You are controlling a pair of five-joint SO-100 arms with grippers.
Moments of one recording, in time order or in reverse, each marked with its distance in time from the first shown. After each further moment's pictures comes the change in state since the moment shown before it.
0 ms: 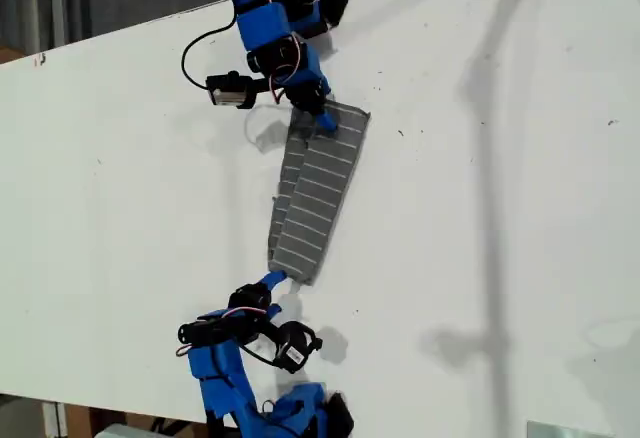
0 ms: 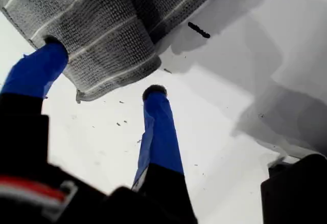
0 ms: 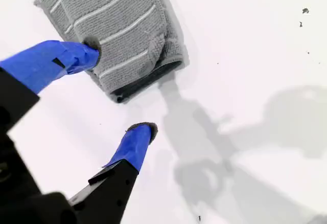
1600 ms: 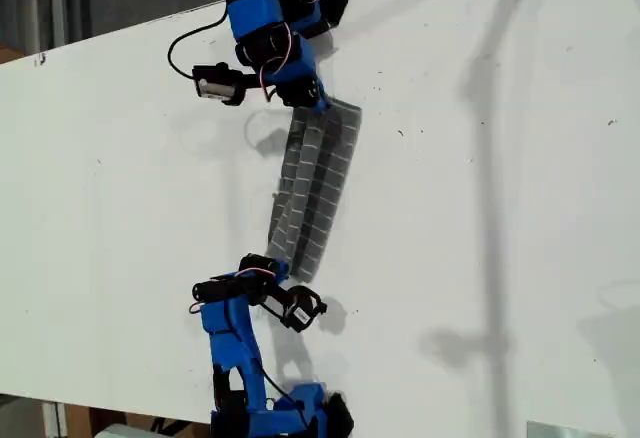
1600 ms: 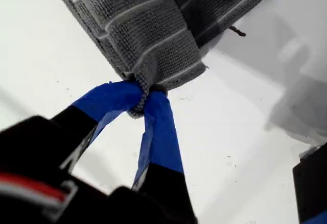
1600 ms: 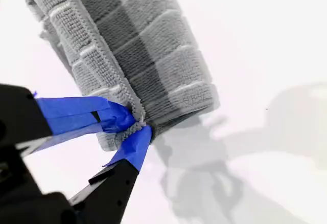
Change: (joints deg) arm 0 -1.2 -23.7 -17.3 -4.7 2.1; arm 1 -4.6 1.7 -13.8 12.8 6.2
